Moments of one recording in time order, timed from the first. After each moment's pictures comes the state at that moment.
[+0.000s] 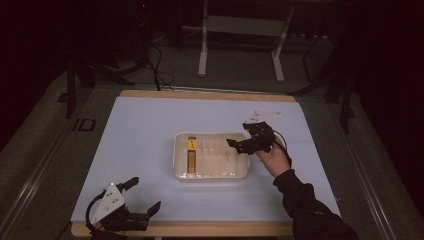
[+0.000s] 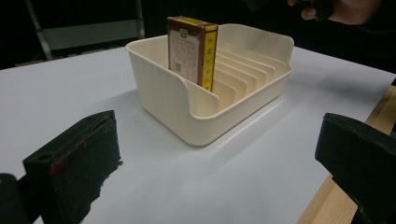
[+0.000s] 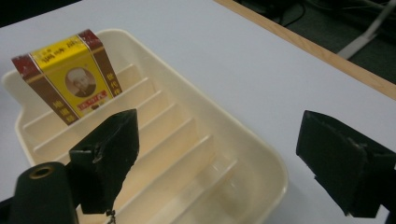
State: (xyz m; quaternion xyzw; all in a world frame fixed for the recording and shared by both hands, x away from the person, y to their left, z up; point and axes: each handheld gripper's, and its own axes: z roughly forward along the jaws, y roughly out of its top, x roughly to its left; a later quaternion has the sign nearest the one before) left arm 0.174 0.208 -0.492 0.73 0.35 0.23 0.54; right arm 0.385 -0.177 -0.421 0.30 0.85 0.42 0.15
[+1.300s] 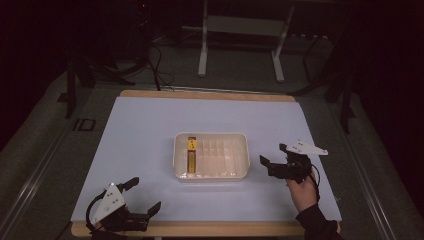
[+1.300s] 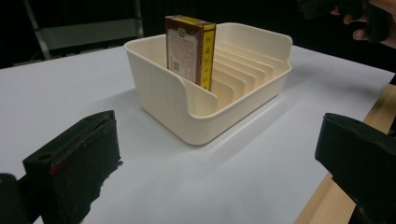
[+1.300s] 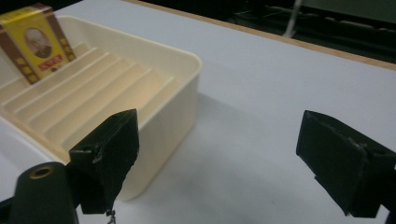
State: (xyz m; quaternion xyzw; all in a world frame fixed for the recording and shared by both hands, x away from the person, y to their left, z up) left arm 0.174 0.208 -0.492 0.73 0.35 0.23 0.54; right arm 0.309 -0.267 -0.447 0.41 0.76 0.45 0.23
